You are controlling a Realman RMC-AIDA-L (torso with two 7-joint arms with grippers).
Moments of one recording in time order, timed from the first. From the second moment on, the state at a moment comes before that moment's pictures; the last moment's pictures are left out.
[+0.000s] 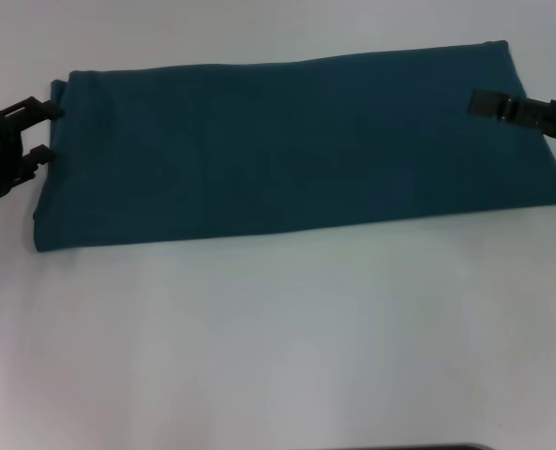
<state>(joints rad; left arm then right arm) -0.43 -2.09 -2.62 -0.58 -1.16 1.09 -2.52 0.38 2.01 -0.58 -0.66 -1.85 -1.63 1.85</state>
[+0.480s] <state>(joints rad) -0.42 -2.00 -2.53 -0.72 -1.12 1.38 -2.44 0.38 2.00 -0.59 -0.67 -1.85 -1.64 1.84</state>
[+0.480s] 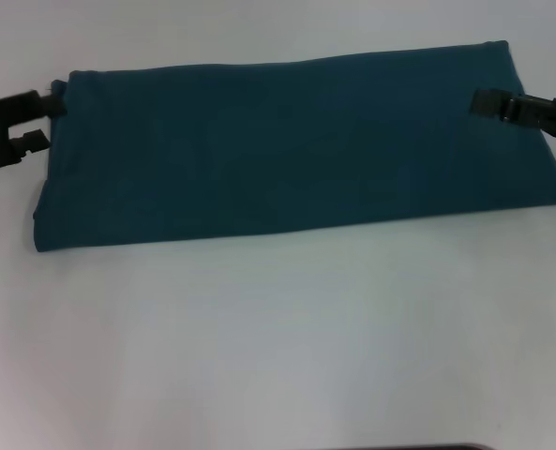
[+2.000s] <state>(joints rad) -0.47 -2.06 -2.45 -0.82 -0.88 1.19 -2.47 0.37 1.97 -0.58 -0.66 -1.87 -1.65 1.85</state>
